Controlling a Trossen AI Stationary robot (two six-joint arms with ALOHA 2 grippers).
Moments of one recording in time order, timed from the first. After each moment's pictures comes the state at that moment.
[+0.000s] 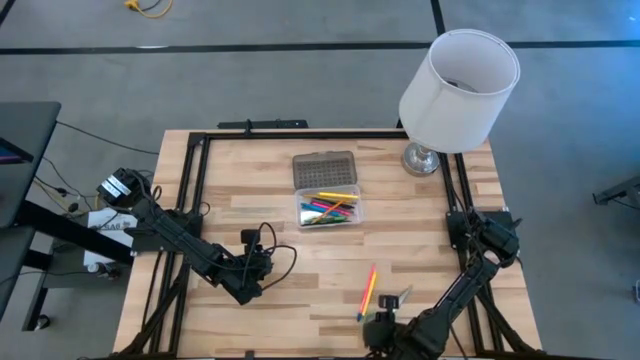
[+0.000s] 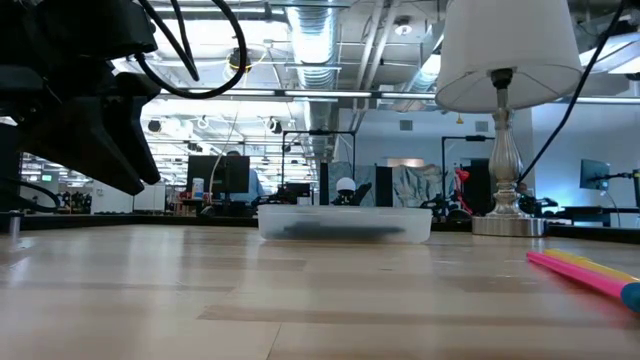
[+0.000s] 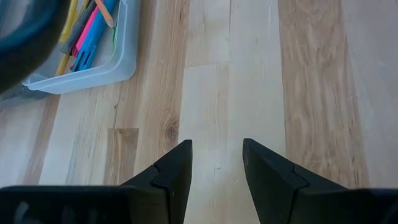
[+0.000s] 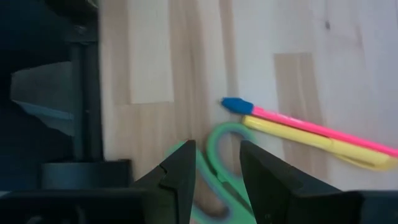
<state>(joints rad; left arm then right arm) -0.65 1.52 0.74 -0.39 -0.65 -0.47 0.90 2.08 1.58 -0.88 0.39 0.85</state>
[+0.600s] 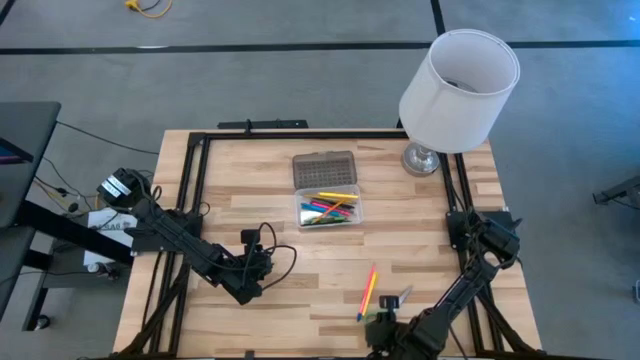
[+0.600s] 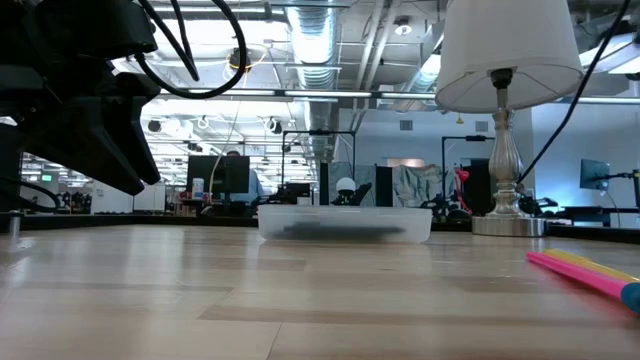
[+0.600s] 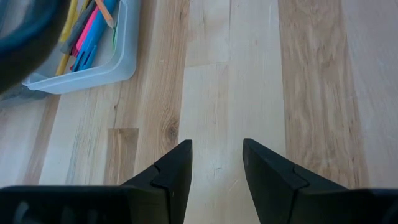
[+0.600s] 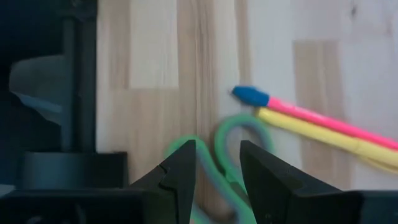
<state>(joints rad) -0.65 1.52 0.74 -0.39 -0.65 -0.47 0.91 2.08 1.47 -0.77 0.38 0.83</state>
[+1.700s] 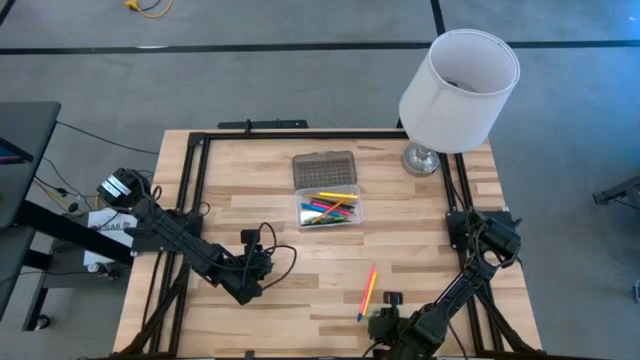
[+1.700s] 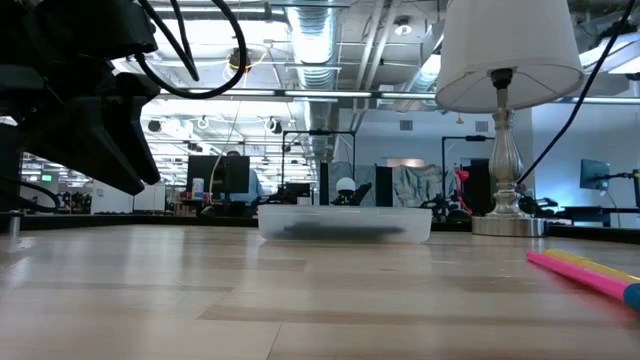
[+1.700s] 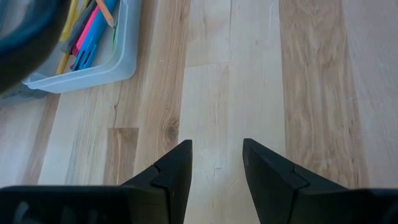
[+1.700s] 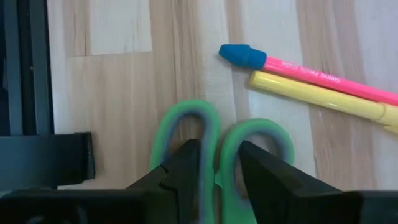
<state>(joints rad) -0.65 1.52 0.74 -0.39 -0.65 -0.47 0.90 2.08 1.36 -0.69 0.34 0.90</state>
